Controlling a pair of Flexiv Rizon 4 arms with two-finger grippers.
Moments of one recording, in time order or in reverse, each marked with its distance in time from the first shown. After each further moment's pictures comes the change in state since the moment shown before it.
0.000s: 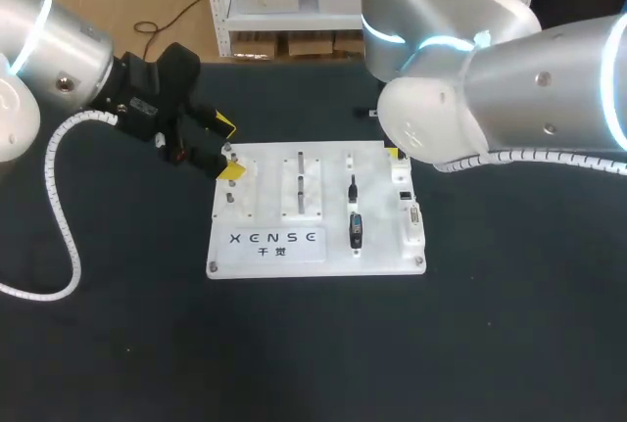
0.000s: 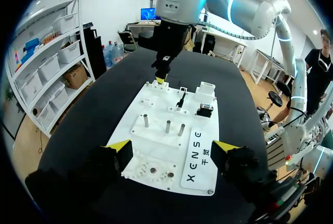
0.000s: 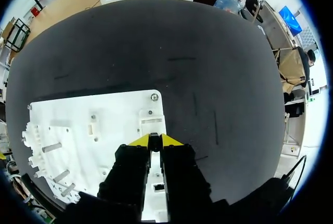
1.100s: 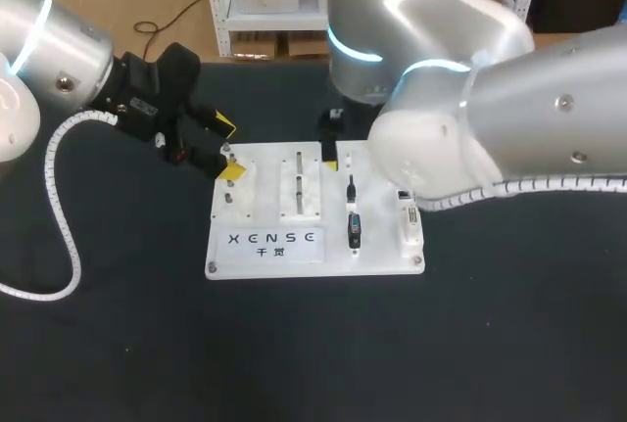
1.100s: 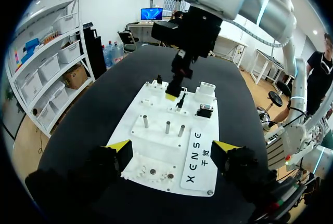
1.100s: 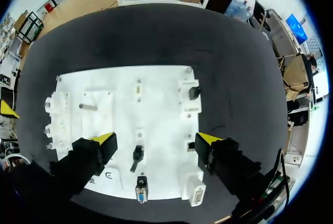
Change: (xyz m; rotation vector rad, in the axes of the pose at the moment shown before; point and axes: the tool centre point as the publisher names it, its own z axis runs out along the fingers) left arm 0.000 0.000 0.000 0.000 0.000 0.000; right arm 0.057 0.053 -0.042 -0.068 -0.056 -0.078
